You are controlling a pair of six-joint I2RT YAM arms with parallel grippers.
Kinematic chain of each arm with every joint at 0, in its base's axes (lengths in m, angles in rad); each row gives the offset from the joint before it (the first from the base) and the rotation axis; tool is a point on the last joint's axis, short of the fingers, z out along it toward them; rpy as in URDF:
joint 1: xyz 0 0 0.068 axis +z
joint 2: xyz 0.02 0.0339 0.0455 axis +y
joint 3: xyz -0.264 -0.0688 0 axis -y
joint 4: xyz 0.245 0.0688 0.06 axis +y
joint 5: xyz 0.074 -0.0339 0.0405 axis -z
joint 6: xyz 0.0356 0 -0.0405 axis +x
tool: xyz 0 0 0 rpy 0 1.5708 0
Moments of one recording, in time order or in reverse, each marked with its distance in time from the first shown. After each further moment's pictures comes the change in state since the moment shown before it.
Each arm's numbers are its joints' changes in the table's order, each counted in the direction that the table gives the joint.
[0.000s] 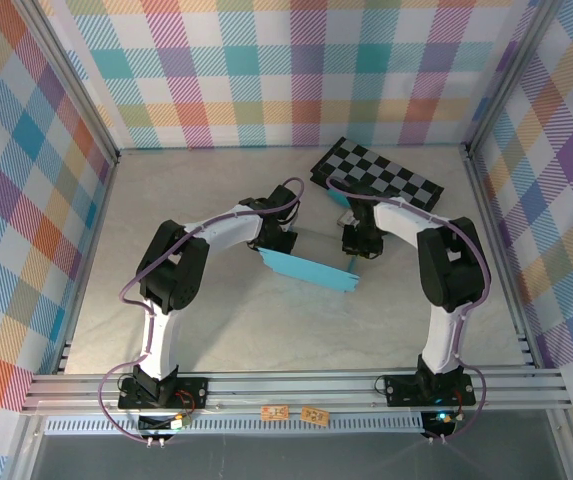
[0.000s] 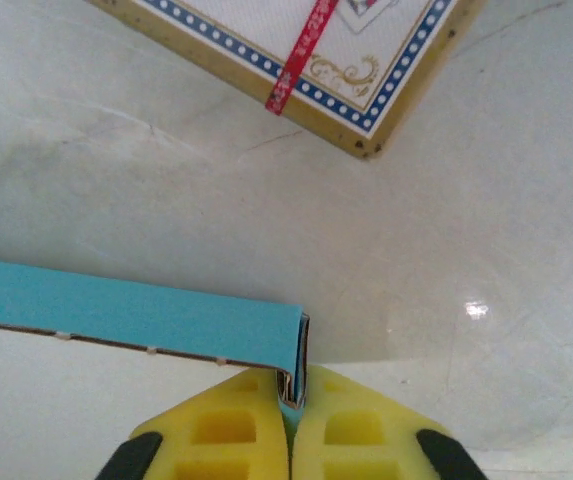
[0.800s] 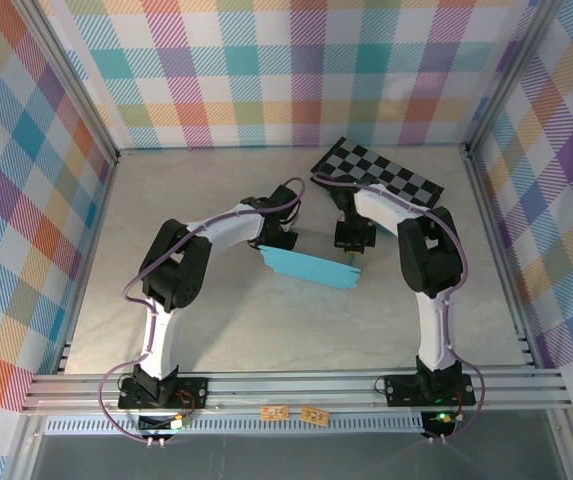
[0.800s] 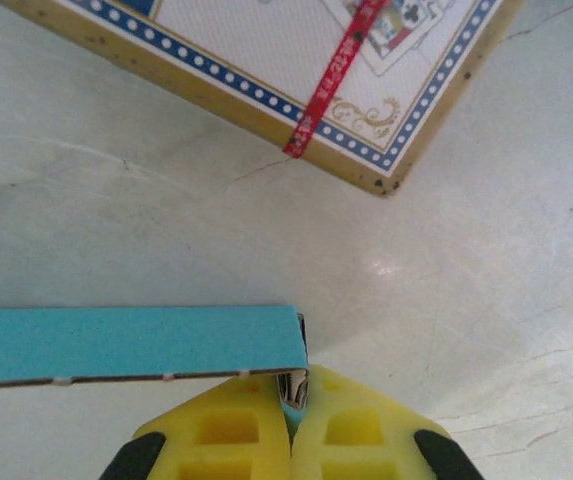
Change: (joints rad) left arm 0.000 0.024 0.027 0.026 0.004 0.000; right arm 0.087 0.216 0.317 0.322 0.178 0.081
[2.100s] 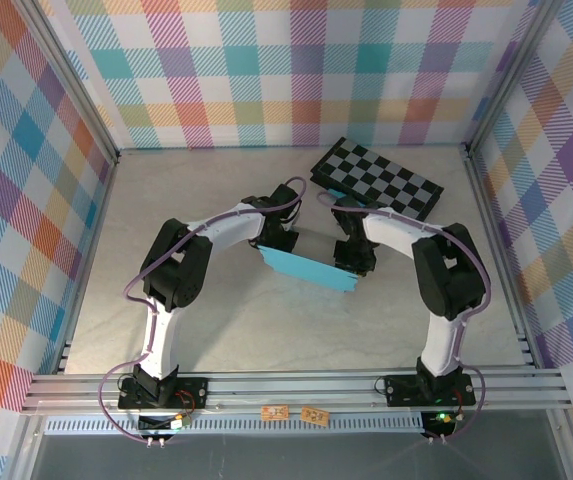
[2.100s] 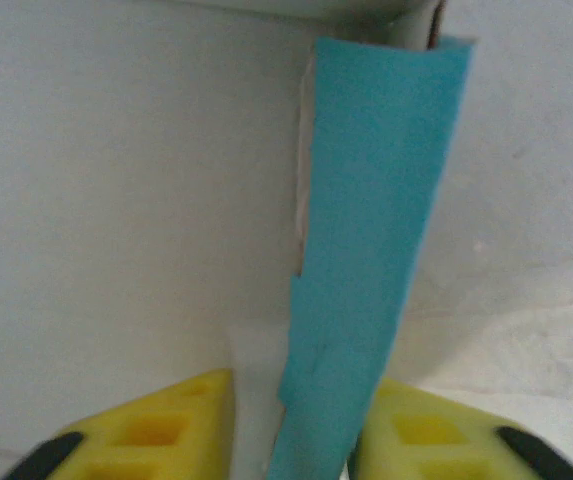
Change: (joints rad) left arm 0.001 0.007 0.013 -0.003 -0.004 0.019; right arm 0.020 -0.250 -0.394 -0.253 -0.195 0.037
